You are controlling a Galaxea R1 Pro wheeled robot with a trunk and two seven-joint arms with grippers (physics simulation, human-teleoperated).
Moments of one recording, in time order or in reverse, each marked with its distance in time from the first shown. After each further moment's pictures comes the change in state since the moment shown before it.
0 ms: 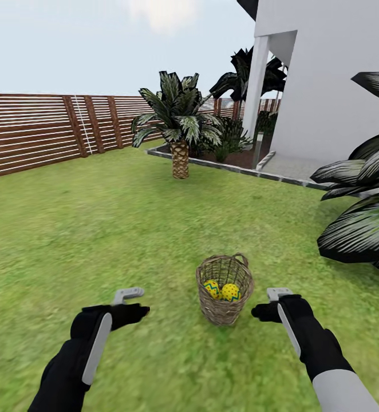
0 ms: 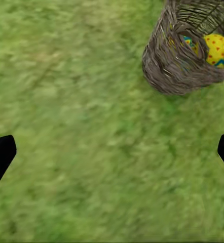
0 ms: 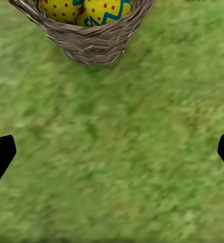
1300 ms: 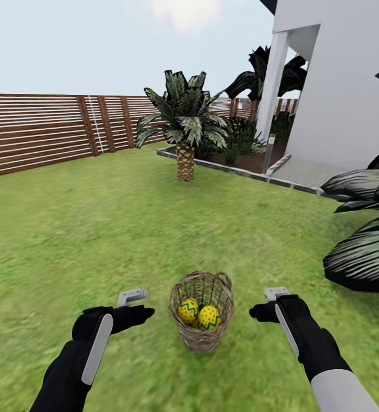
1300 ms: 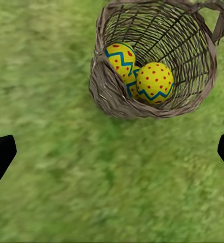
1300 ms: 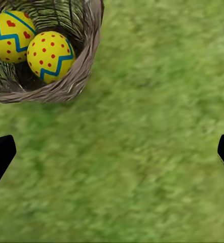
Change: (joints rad) left arm 0.000 -0.001 -0.001 0.028 0.089 0.001 0.001; right arm 0.000 0.002 0.025 0.003 0.001 -0.004 -0.001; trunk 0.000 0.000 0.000
